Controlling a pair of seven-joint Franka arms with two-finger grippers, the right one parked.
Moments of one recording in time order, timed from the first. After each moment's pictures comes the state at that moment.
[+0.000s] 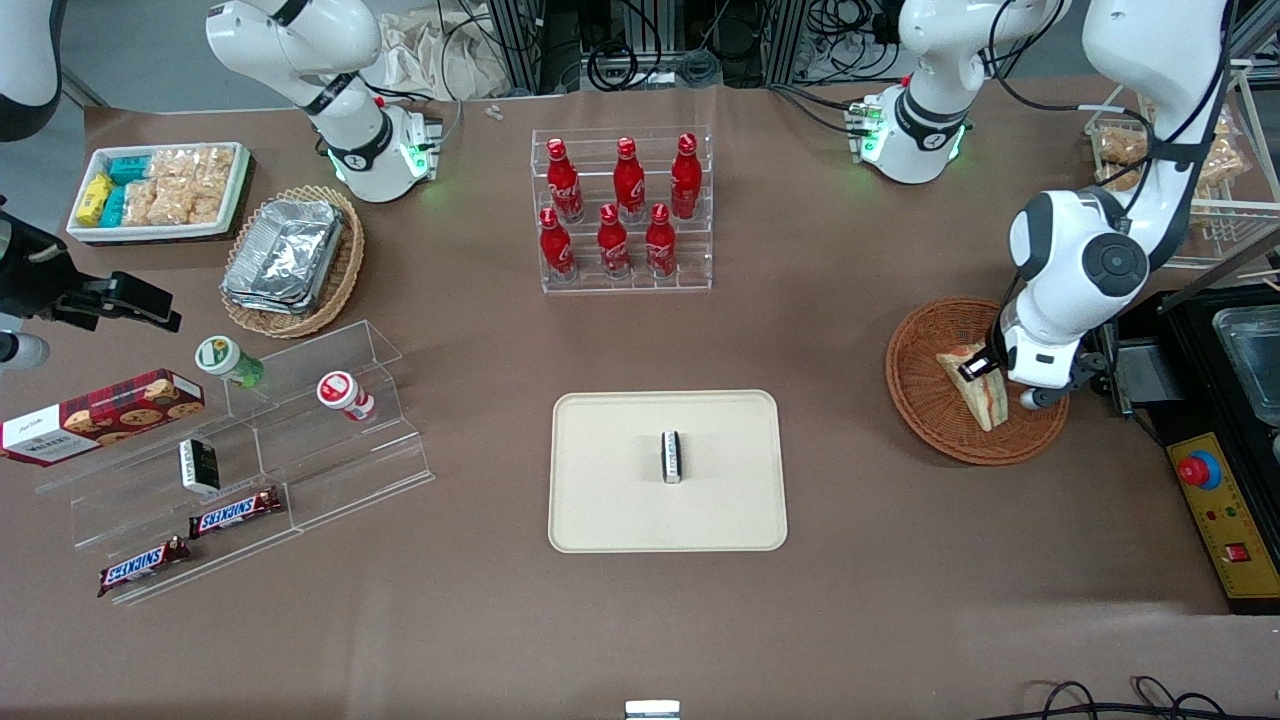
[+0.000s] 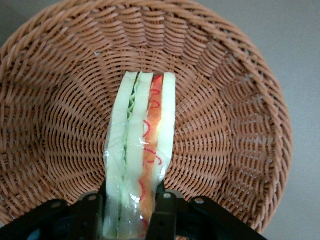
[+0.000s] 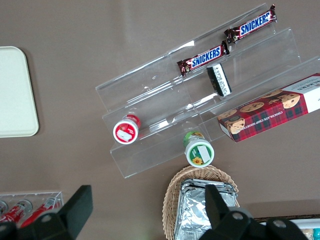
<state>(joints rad) 0.26 0.15 -0.25 -2.41 0.09 2.56 -0.61</state>
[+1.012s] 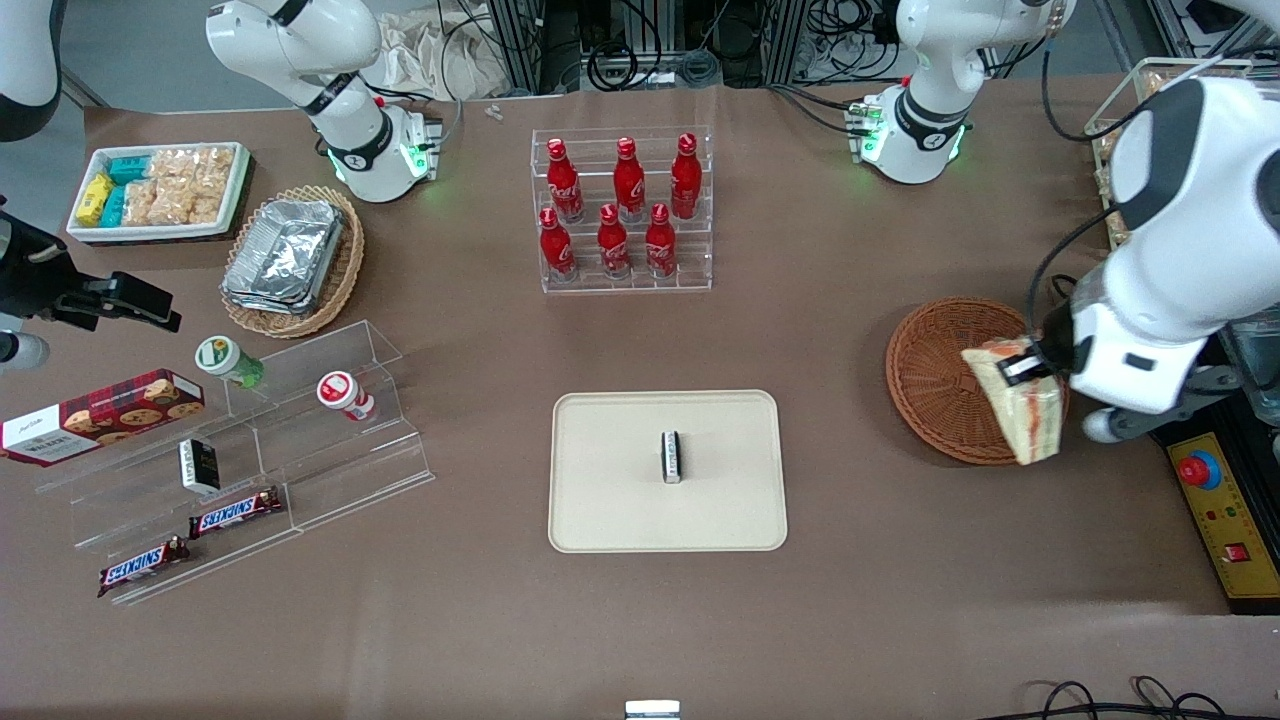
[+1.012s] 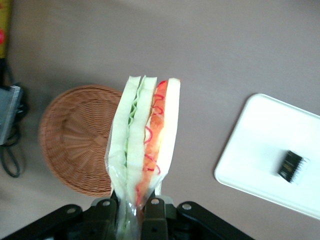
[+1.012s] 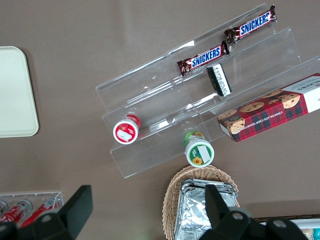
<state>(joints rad) 0.05 0.26 -0.31 -1.44 0.09 1.65 -0.60</state>
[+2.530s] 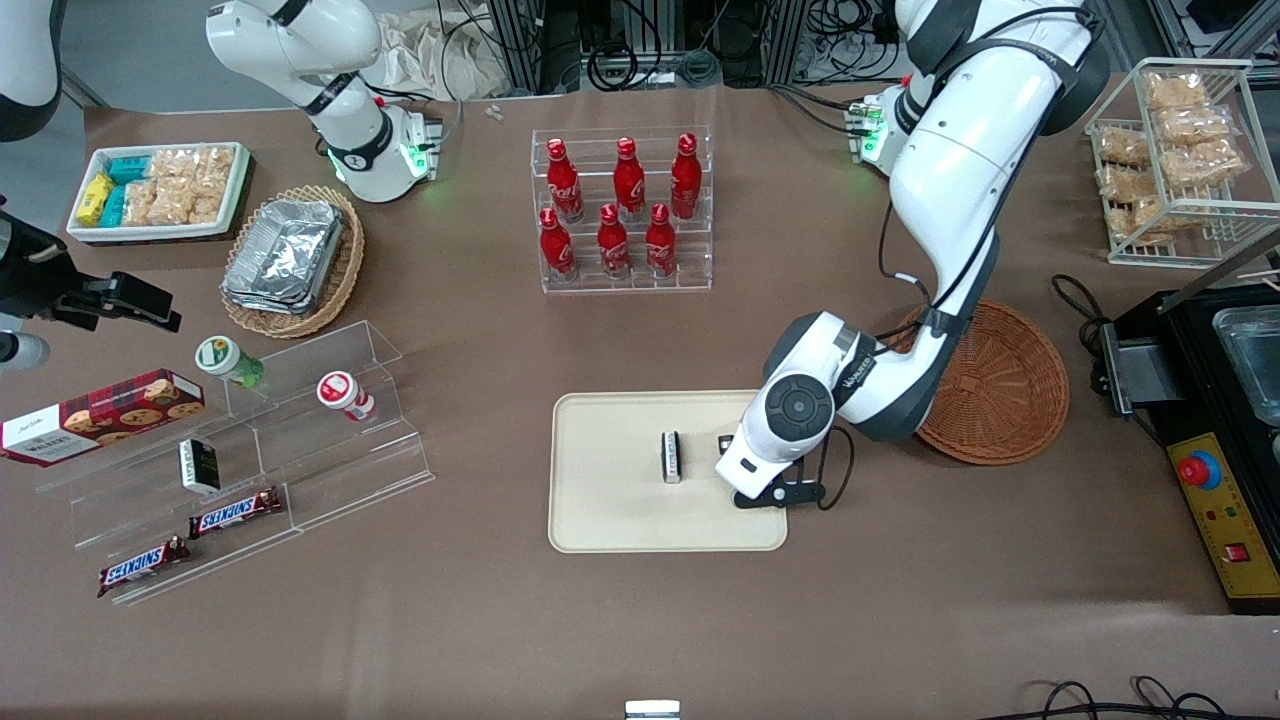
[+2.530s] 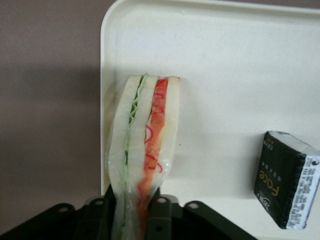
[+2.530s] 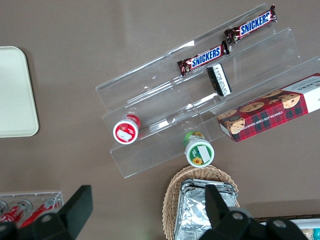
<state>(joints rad) -0.28 0.81 -0.31 -1.40 0.20 2.09 -0.70</state>
